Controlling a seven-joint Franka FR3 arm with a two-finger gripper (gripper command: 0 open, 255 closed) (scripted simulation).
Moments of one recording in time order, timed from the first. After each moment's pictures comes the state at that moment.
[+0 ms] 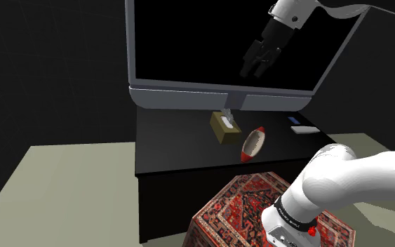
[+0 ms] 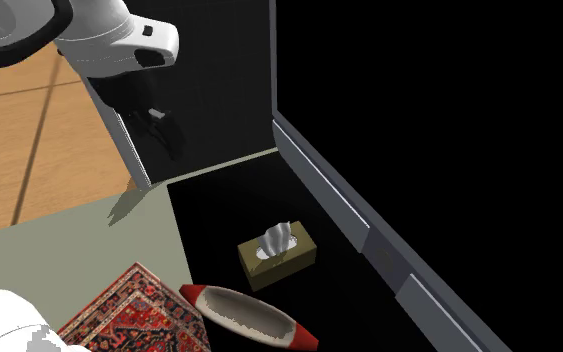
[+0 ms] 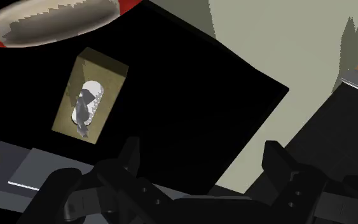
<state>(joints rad) -0.02 -0.81 0.00 -2.27 0.11 1.64 0.05</state>
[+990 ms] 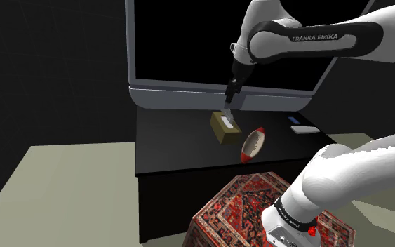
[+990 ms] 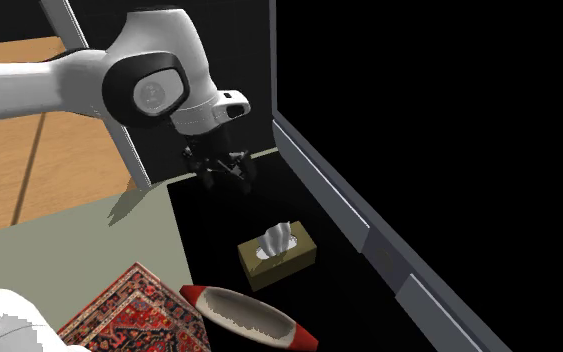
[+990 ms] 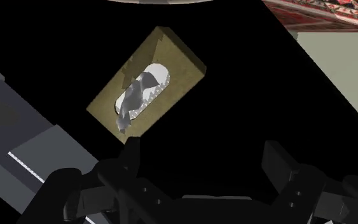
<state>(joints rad) -0.03 -0.54 -0.02 -2.39 -0.16 1.93 -0.21</state>
